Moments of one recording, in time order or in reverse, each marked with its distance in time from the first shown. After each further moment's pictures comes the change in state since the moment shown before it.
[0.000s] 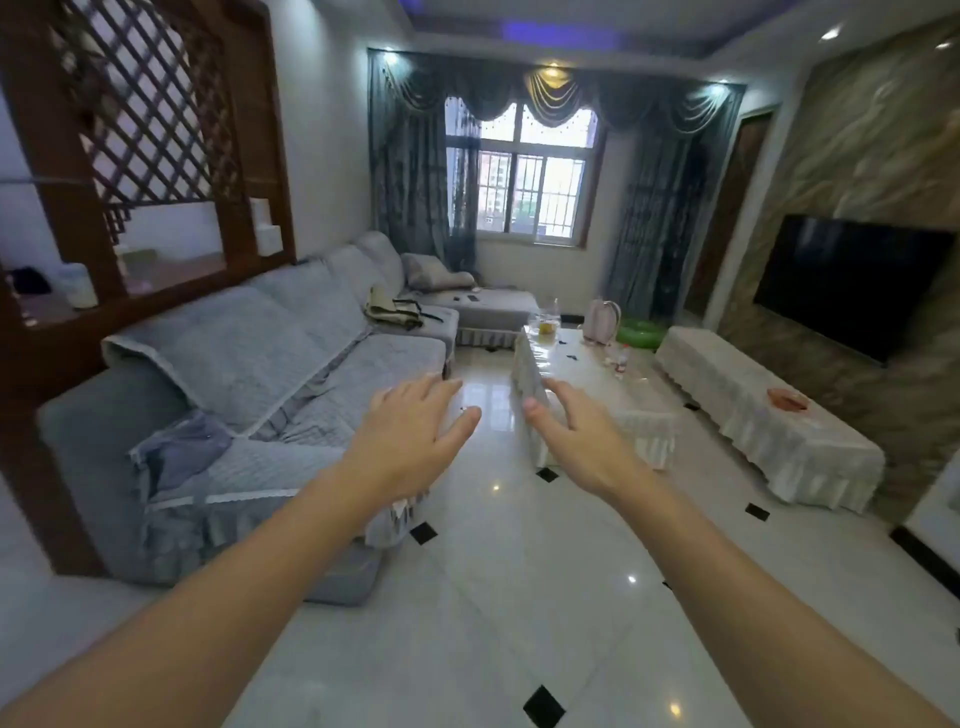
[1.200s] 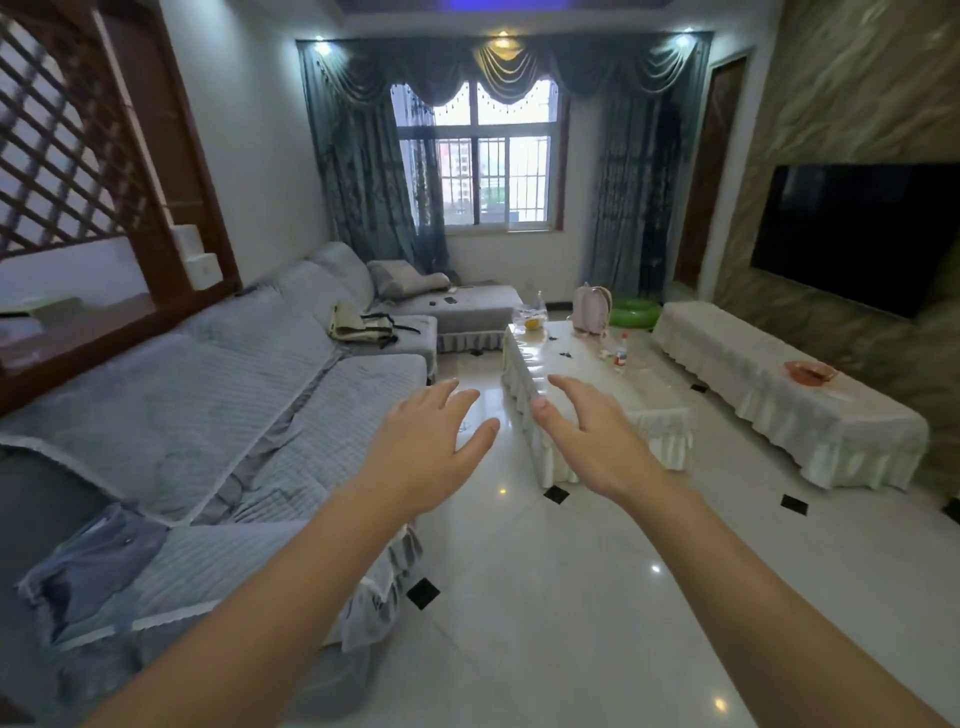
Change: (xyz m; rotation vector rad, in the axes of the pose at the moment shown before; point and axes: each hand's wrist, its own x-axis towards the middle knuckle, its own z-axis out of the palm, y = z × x) left_hand 0.267 -0.055 0.139 0.029 -0.016 0.118; right_hand 0.250 0.145 0.029 -0.008 0.130 0.078
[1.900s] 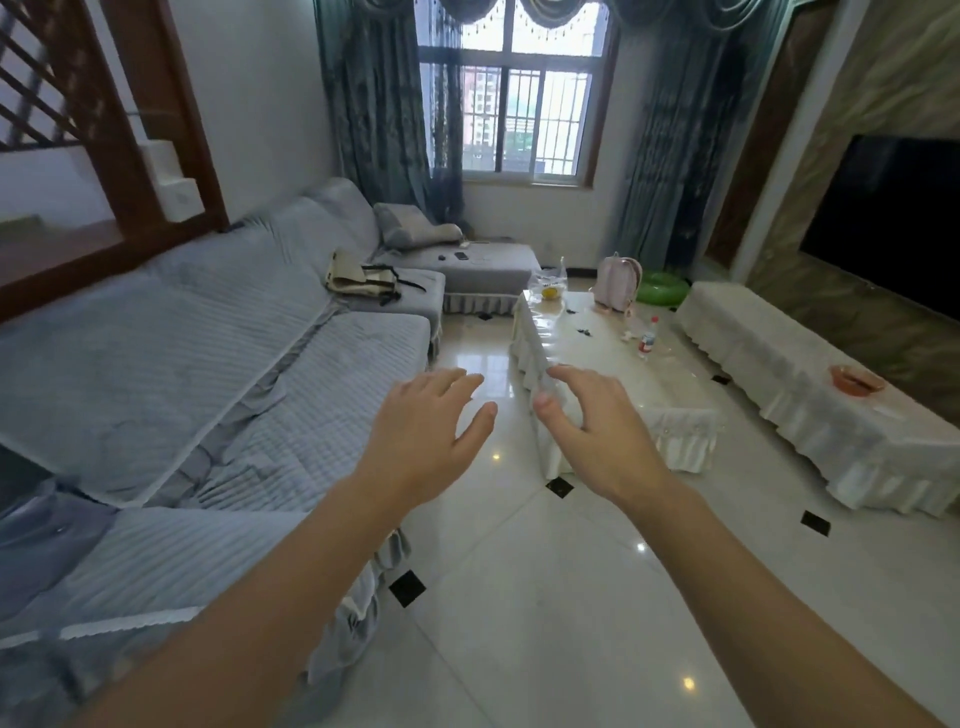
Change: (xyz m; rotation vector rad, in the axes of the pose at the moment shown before) left_hand 0.148 -0.116 0.109 -0.049 0.077 -0.019; right_hand 0.186 0.062 0.098 -0.114 -0.005 -0.127
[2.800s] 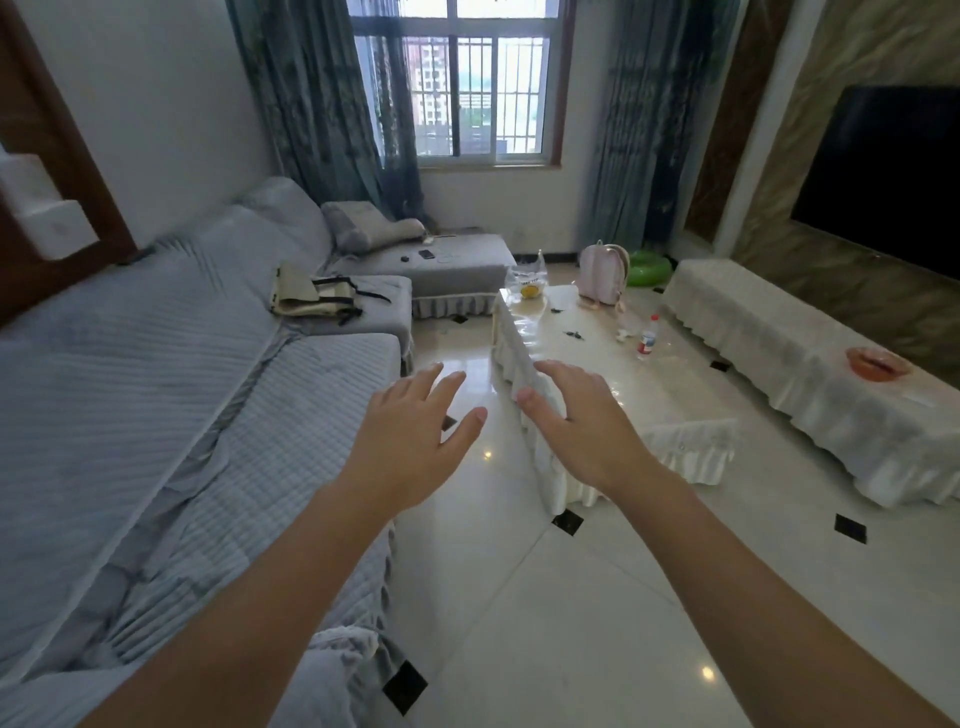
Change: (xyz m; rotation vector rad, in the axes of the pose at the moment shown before) left_hand 0.262 -0.144 0.147 0.036 -0.161 -0.024; right_hand 0.276 0.121 0.110 0.032 -0.041 0.137
